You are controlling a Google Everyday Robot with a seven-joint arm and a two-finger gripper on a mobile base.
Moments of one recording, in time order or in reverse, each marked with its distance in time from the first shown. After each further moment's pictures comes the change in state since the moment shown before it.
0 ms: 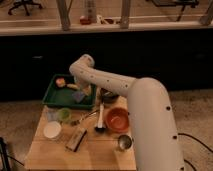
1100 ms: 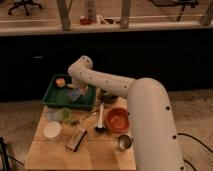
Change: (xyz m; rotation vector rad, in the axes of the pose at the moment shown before) arm -0.013 -0.014 0.004 0.048 -0.009 -0.005
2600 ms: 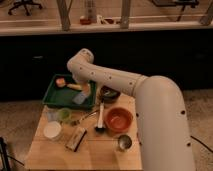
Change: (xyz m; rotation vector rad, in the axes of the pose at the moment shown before) arm 0.011 0.012 -0.060 -0.010 0.046 0.233
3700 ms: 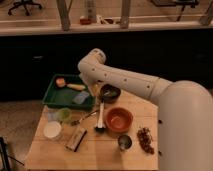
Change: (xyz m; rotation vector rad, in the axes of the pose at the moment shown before) arm 0.021 0.027 -0.034 0.054 -0.018 0.051
